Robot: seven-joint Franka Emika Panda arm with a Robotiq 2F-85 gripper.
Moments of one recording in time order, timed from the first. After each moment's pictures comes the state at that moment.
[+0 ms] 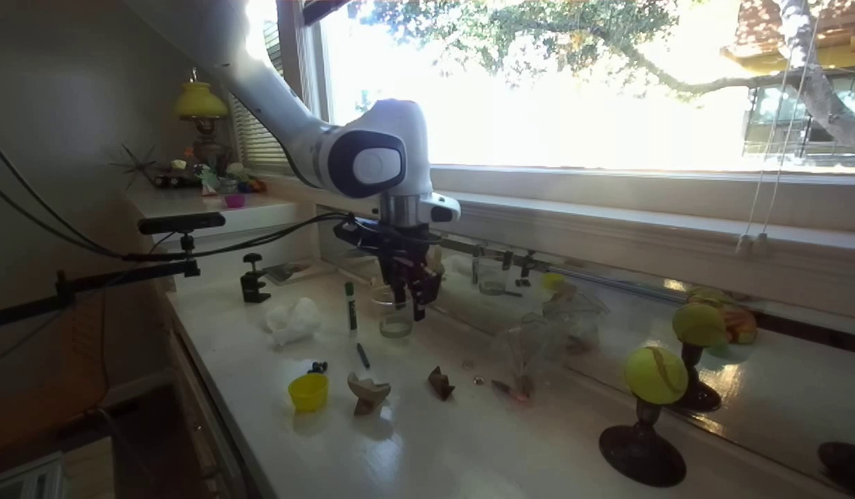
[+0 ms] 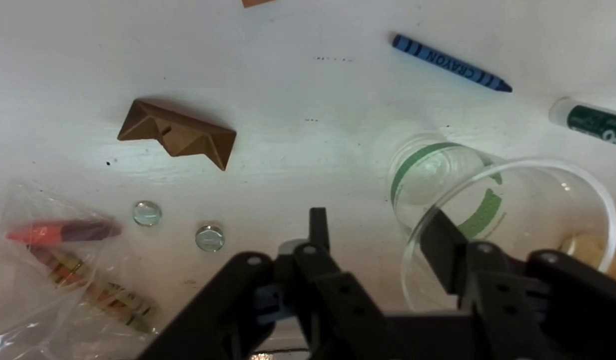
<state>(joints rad) 0.02 0.18 0.00 -2.18 0.09 2.45 -0.06</state>
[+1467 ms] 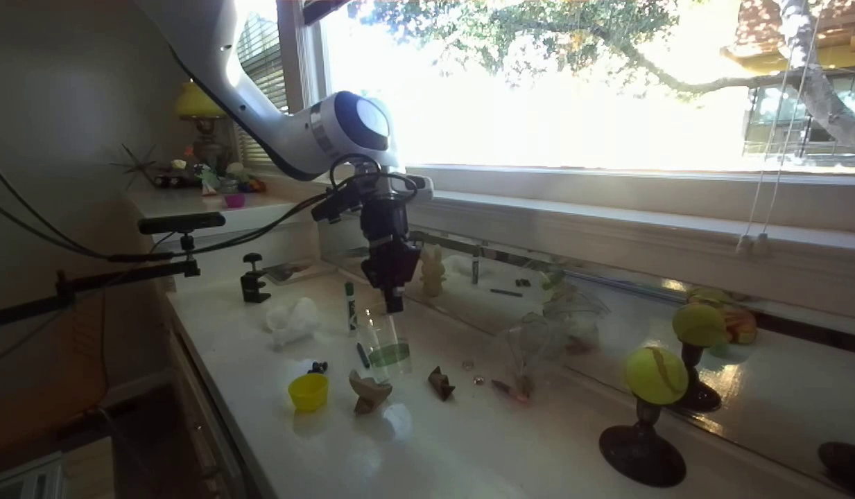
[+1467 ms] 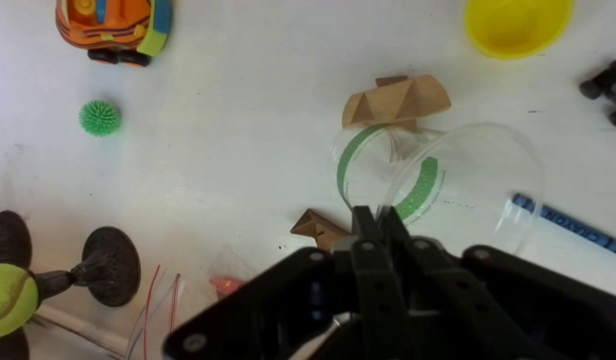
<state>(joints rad) 0.13 0.19 0.03 -2.02 -0.45 1.90 0.31</state>
